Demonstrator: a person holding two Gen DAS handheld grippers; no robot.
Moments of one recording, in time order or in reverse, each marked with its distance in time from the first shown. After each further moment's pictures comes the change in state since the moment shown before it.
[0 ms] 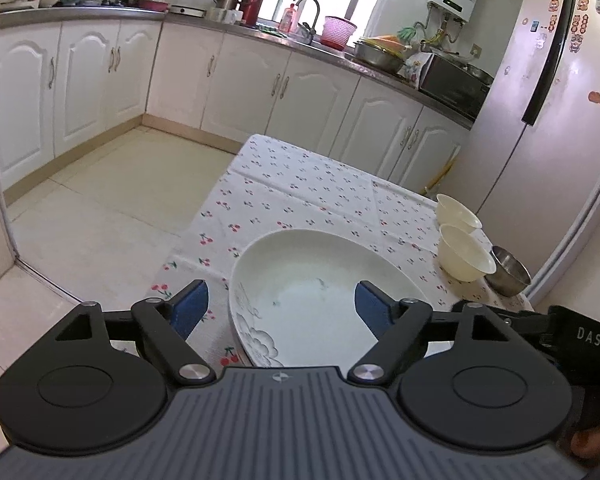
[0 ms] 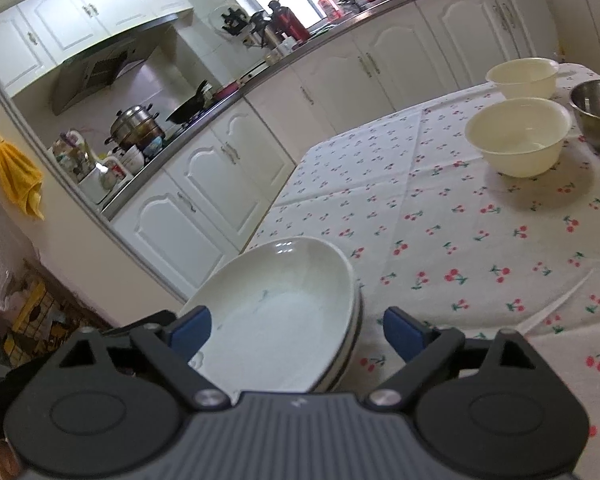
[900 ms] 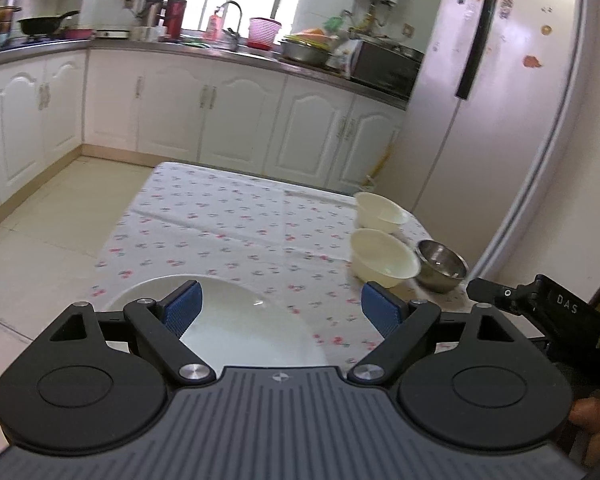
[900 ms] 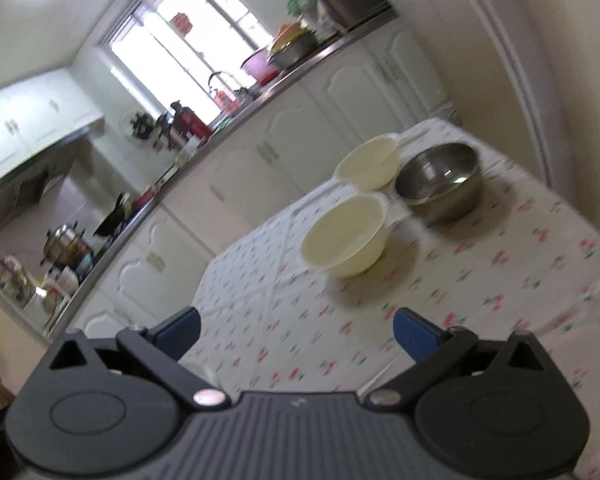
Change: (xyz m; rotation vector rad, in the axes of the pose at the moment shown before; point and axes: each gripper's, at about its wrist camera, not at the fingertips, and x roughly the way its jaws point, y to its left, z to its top) left arm 0.004 -0.088 0.023 0.162 0.009 -0.140; right arm -0.090 -0.083 0.031 0.216 -0.267 -0.196
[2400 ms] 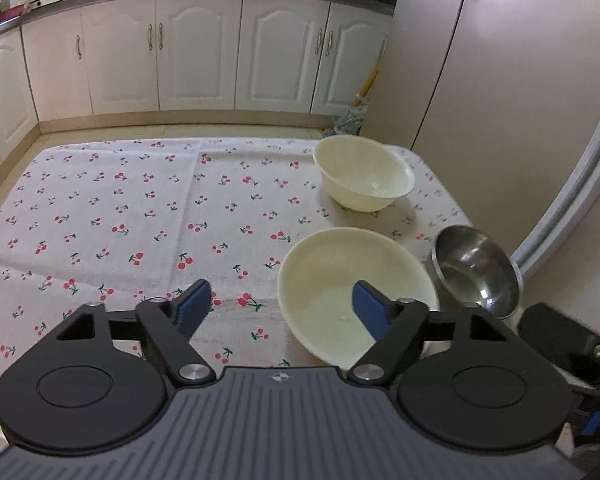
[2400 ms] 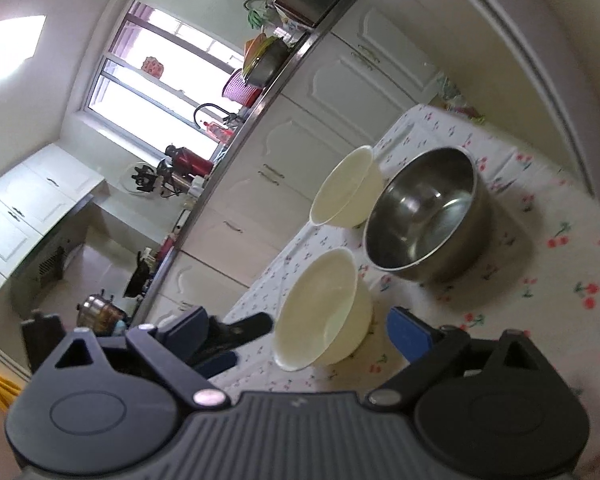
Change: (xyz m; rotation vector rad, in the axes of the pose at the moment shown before) left arm 0.225 -0.085 0.041 0.142 0.256 0.033; right arm 0.062 -0.074 0.054 0.242 0.001 0.145
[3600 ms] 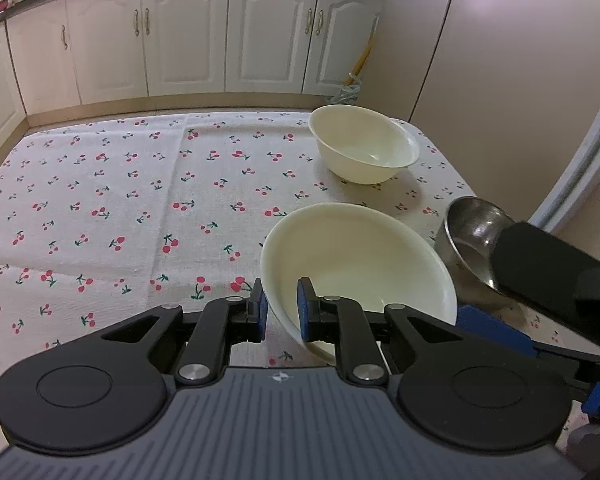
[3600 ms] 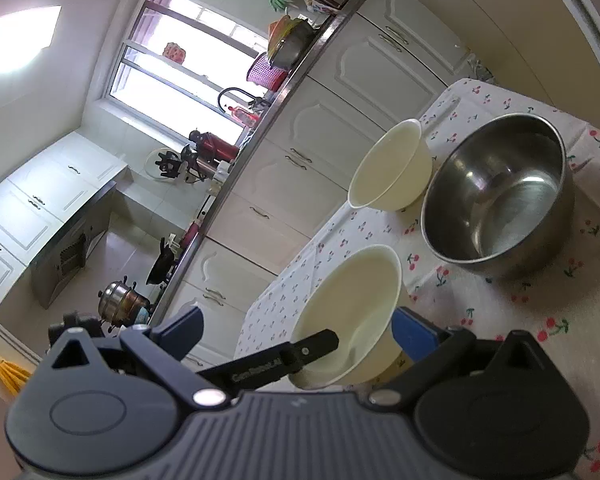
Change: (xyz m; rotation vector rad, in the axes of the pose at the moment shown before) left arm 0.026 -0.002 -0.007 0.027 0.047 -0.027; right arm 0.027 0.017 -0.003 -0.015 0.040 0.075
